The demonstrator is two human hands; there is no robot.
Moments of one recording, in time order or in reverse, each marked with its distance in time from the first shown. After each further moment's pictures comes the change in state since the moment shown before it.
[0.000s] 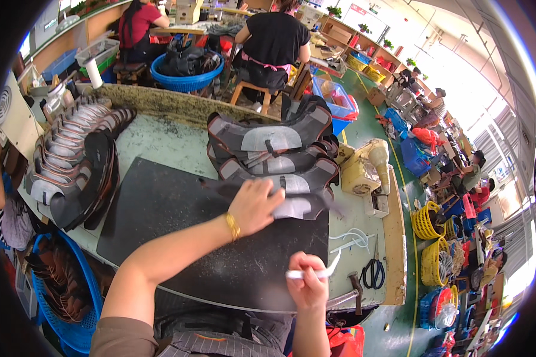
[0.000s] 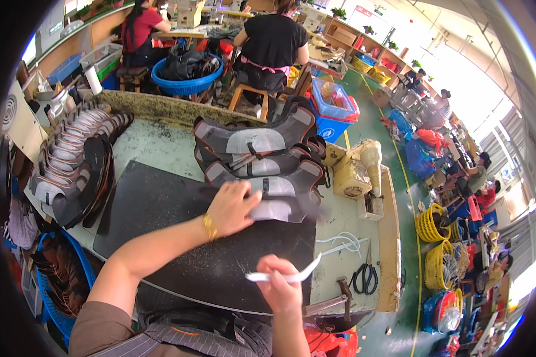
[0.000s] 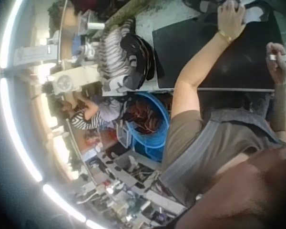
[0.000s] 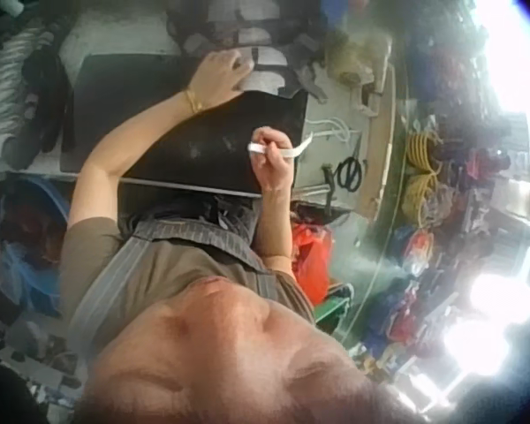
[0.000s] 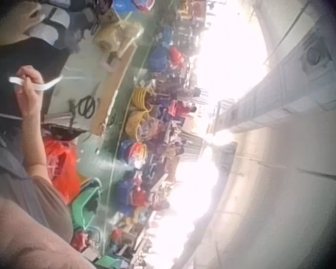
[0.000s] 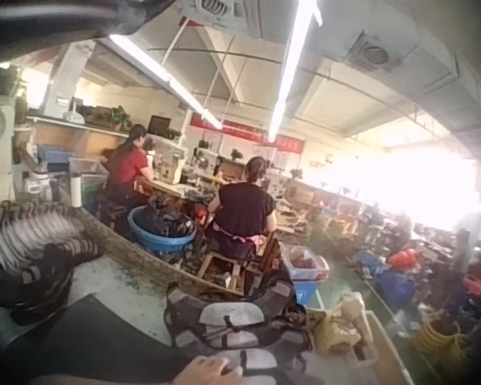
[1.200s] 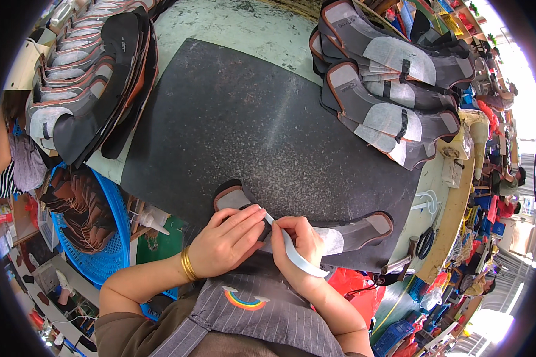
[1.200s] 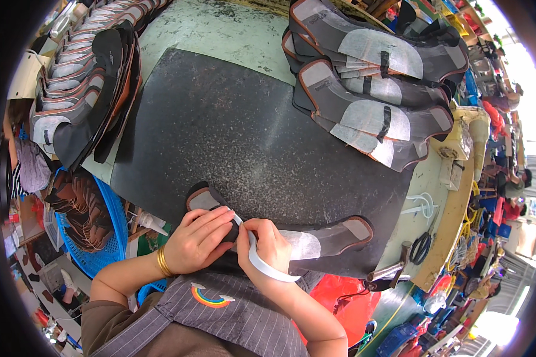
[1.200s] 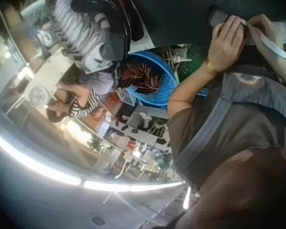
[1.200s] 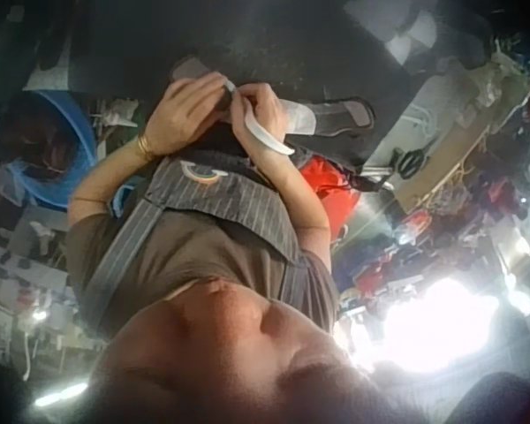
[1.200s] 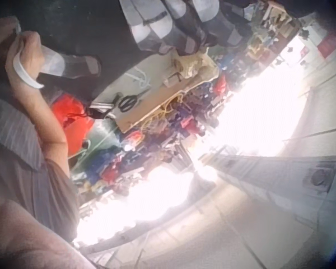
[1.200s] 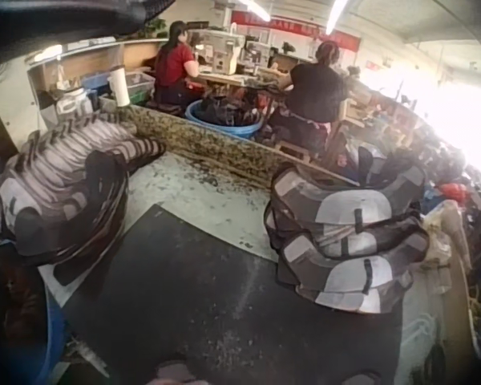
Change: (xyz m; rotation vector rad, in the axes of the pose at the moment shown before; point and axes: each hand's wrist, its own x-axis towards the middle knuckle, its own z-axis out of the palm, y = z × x) left_hand -0.216 0.024 -0.117 -0.348 -0.198 -0.281; right_hand -0.004 0.137 0.065 -1.496 0.024 0.220
